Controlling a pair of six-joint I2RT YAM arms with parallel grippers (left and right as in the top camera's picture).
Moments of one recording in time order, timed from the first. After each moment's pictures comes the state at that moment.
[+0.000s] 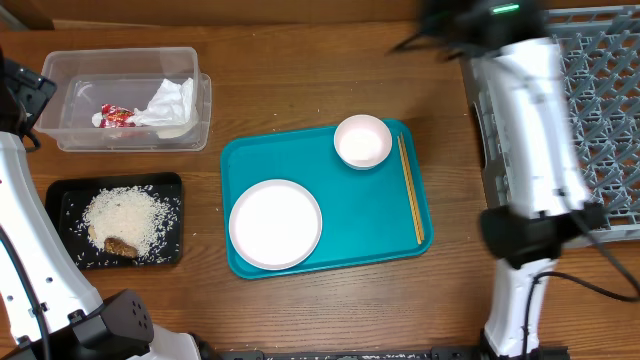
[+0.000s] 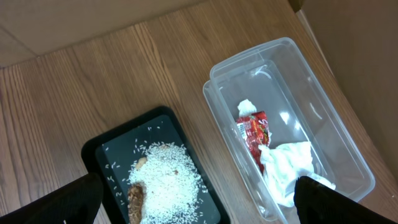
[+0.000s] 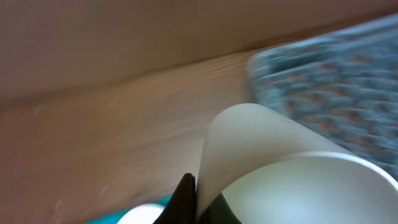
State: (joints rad) left arm 0.44 1.70 2.11 -1.37 -0.31 -0.66; right arm 0.19 2.18 2.70 -1.39 0.22 0.39
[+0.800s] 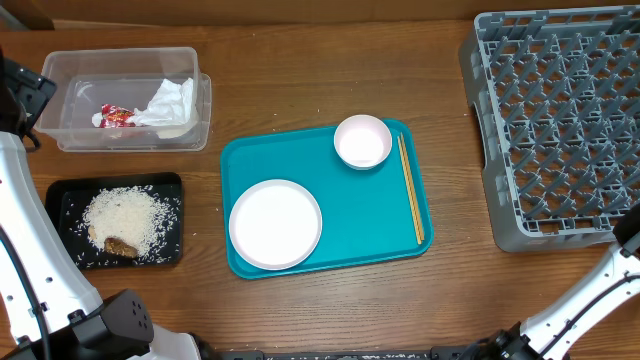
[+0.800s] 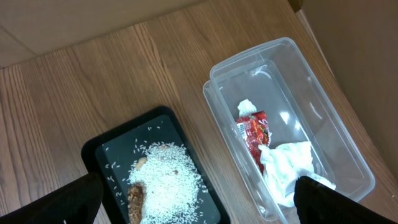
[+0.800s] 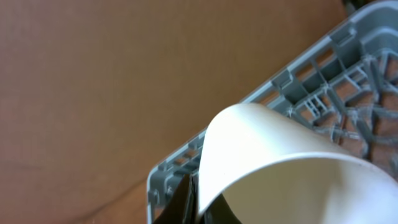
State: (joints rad) left arm 0.44 1.70 2.11 -1.37 -0.31 -0.66; right arm -0.77 2.50 2.73 -0.87 -0.86 0.30
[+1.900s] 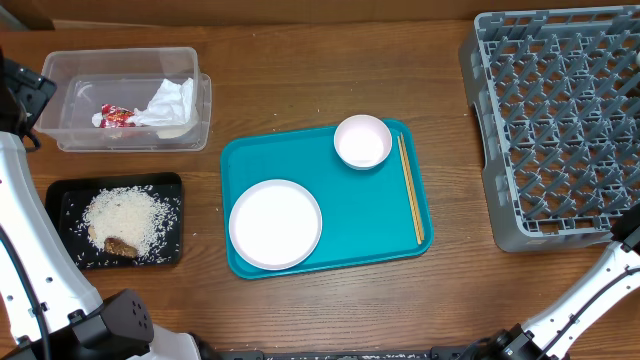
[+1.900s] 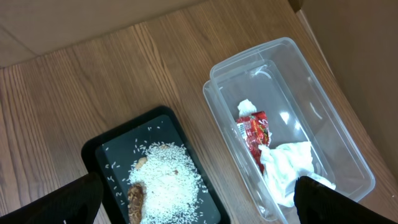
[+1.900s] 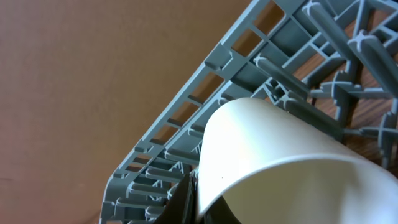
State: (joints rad) left arm 0.44 1.70 2.11 -1.37 -0.31 -0.66; right arm -0.82 2.71 2.58 -0.53 -0.96 0.38
